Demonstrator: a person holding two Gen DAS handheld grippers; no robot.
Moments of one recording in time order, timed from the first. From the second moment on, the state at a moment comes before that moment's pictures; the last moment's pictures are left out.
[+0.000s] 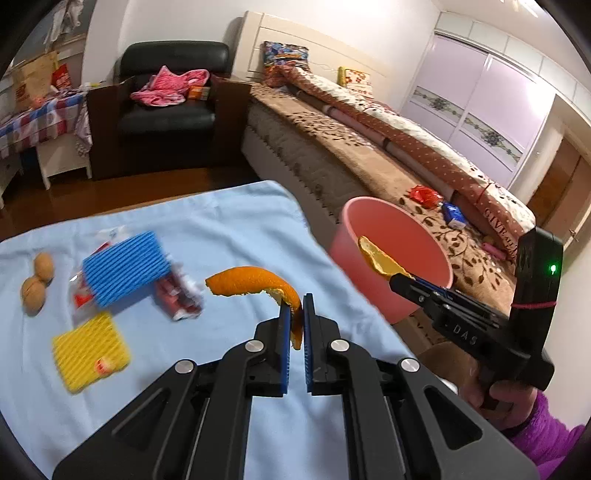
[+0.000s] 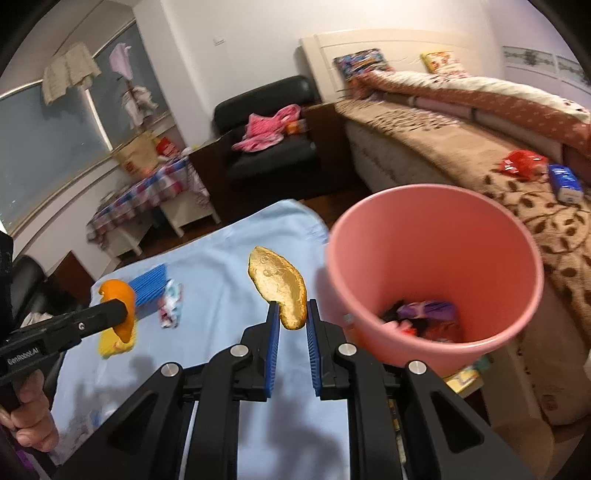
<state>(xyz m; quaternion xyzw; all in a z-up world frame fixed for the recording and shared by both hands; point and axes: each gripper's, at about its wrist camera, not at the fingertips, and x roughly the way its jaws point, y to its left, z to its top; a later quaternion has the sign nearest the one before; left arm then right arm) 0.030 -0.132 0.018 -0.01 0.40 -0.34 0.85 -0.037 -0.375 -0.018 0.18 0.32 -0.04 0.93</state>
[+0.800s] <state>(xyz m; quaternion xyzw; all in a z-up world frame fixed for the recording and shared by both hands) 0.044 -0.290 0.018 0.07 0.39 -0.40 0.83 -0.059 -0.475 -0.036 0.22 0.30 -0.15 0.92</state>
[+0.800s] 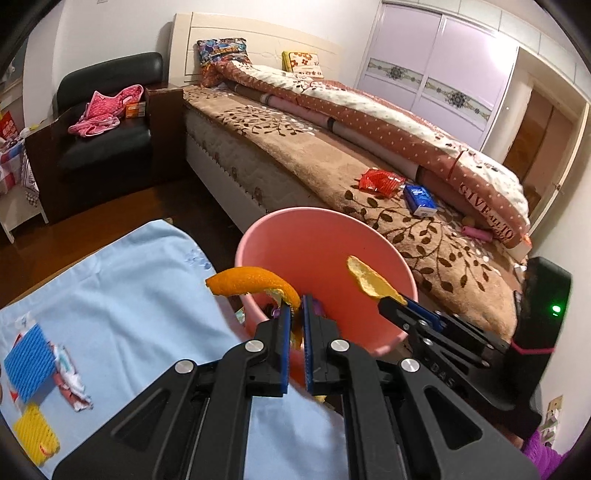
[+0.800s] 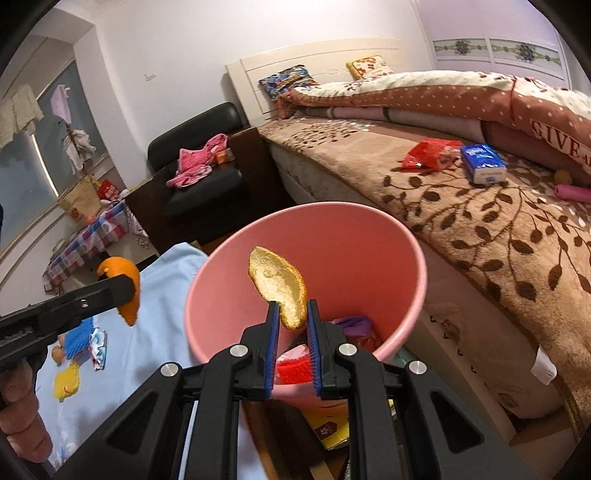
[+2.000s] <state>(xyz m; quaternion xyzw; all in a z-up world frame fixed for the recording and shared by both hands) 0.050 -0.345 -0.019 0.11 0.43 -0.40 0.80 -0.060 -0.493 -0.051 0.23 0.30 -0.18 0.91</state>
